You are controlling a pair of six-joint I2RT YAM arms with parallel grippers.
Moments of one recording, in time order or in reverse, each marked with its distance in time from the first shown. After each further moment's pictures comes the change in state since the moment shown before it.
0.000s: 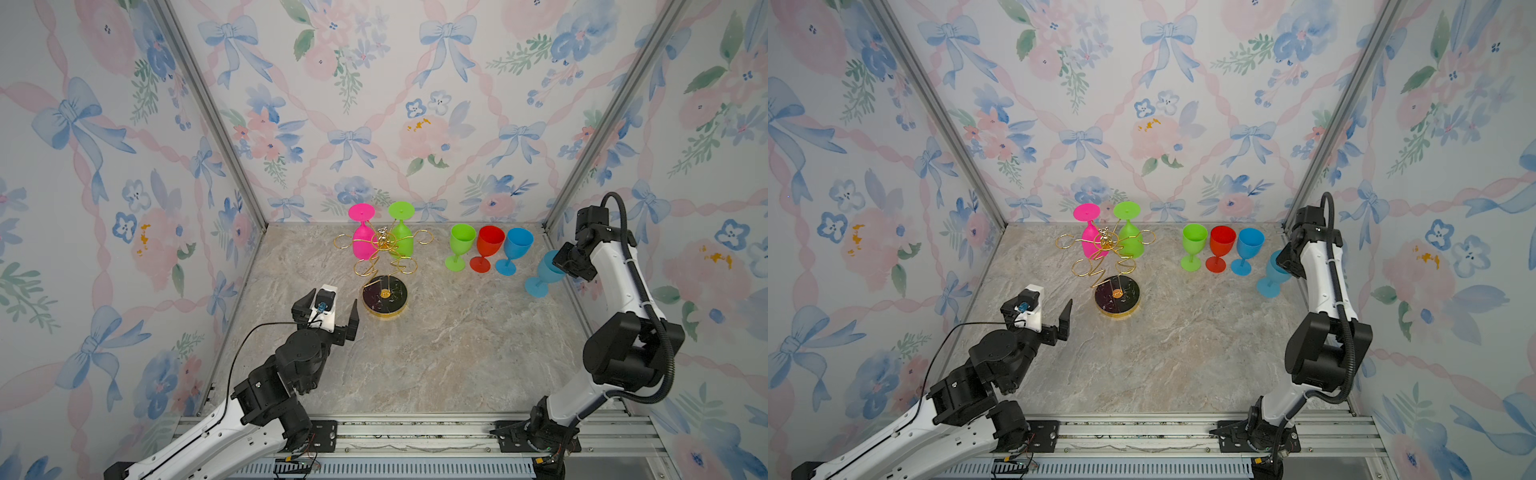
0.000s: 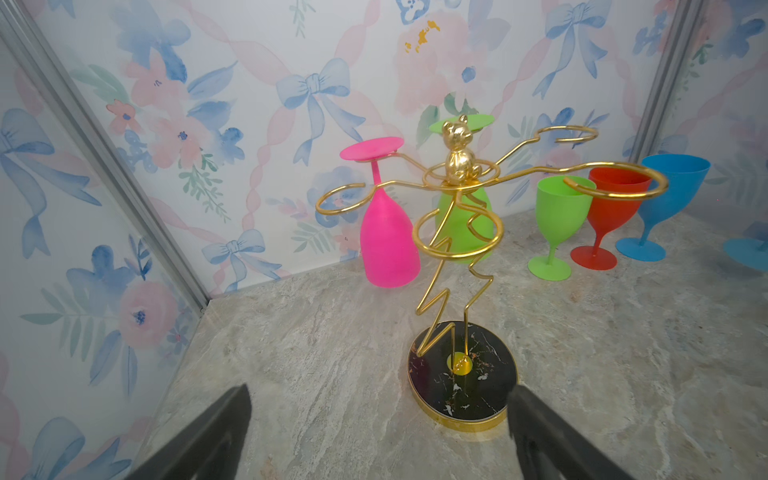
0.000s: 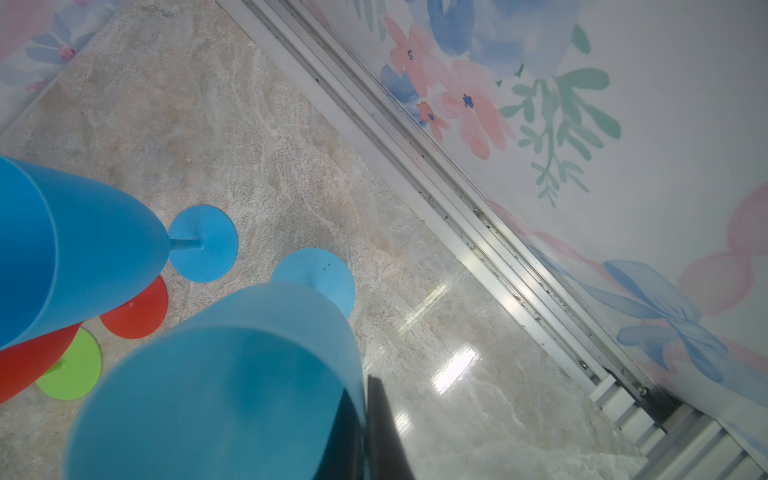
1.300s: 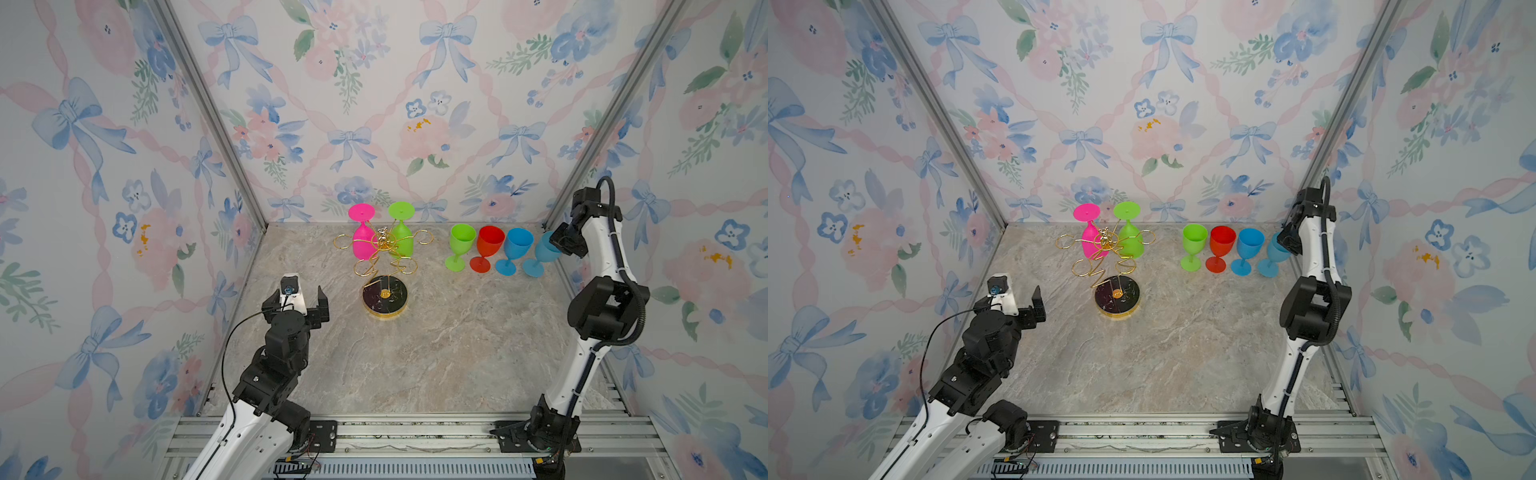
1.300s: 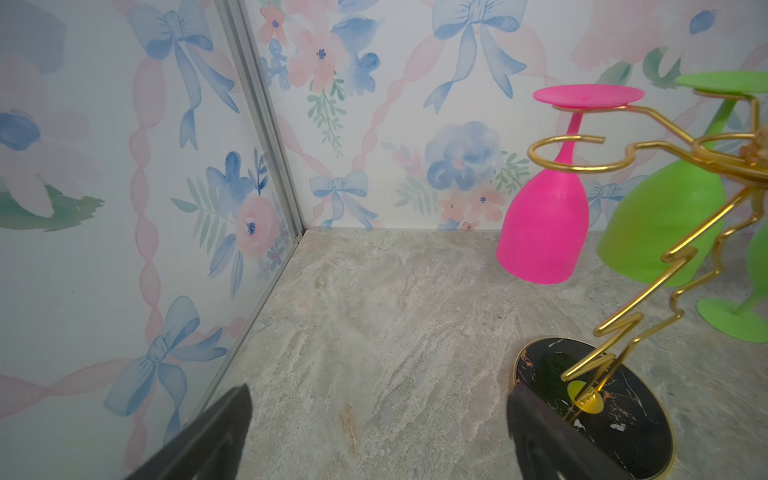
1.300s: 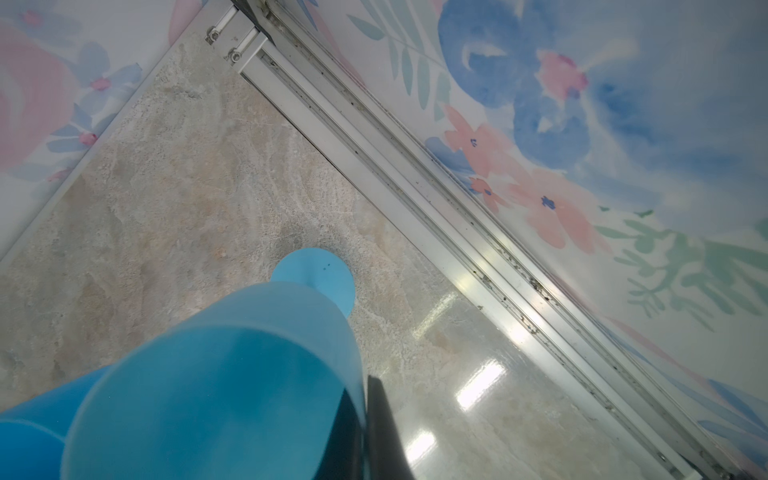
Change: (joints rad) left arm 0.422 0.004 -0.027 -0.017 0.133 -0.090; right arm -0.013 0.440 0.537 -0.109 -0.042 0.030
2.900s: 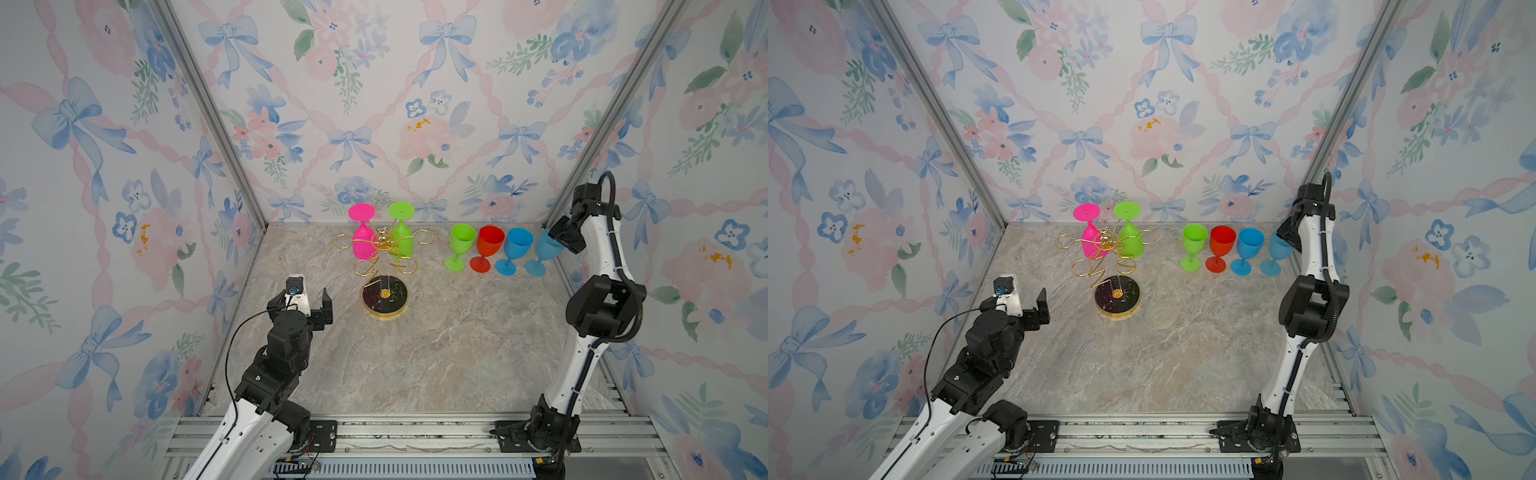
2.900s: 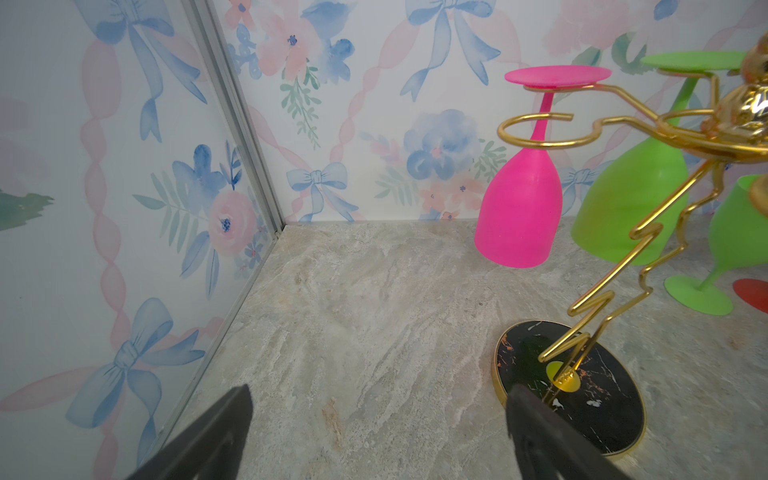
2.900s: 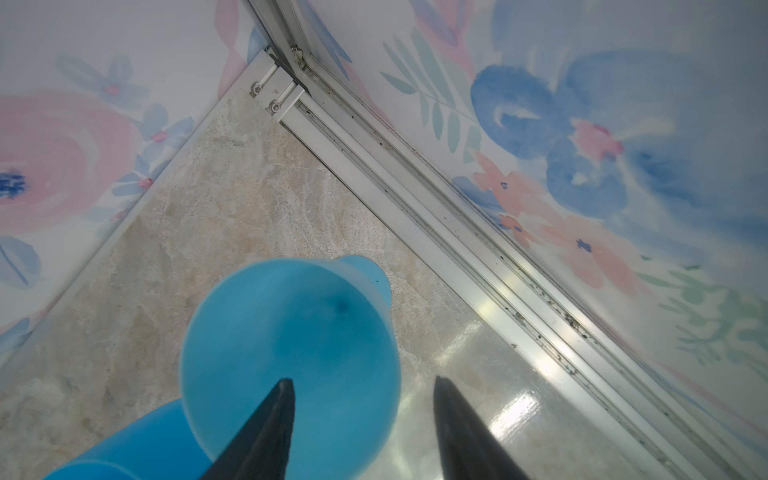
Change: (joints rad) left arm 0.000 0.006 -0.016 0.004 0.060 0.000; right arm 0.002 -0.008 0.027 0.084 -0.016 0.014
